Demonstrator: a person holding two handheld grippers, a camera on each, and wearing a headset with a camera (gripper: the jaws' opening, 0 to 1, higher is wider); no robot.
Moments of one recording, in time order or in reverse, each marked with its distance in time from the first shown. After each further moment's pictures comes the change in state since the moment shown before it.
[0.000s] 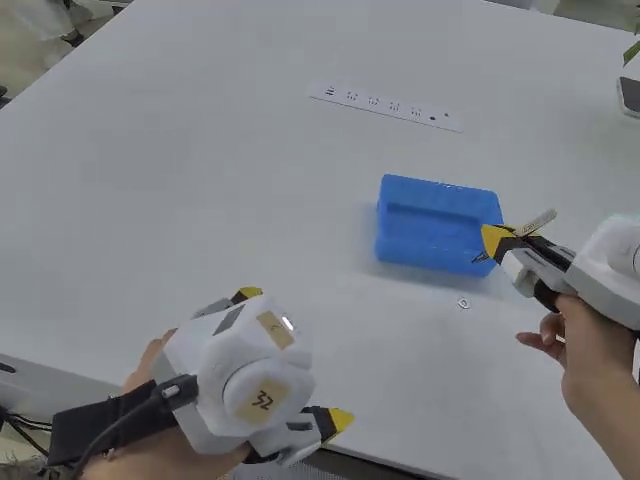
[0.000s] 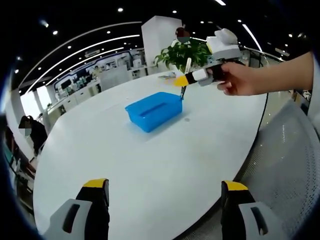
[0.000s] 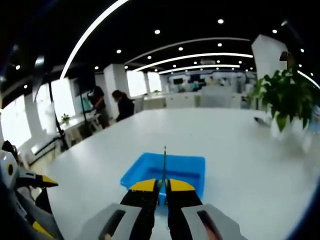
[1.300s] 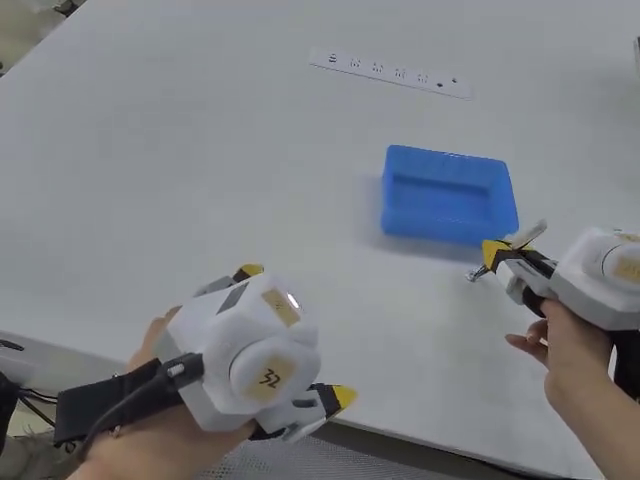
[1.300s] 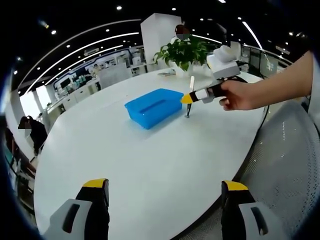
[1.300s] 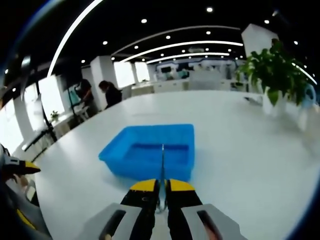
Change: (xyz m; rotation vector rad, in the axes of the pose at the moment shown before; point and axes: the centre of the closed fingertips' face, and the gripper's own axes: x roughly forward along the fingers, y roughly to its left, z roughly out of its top) left arm 0.002 0.000 -0.005 0.007 0.025 -0.001; right arm 0.013 -0.016 -0.055 0.059 0.090 -0.084
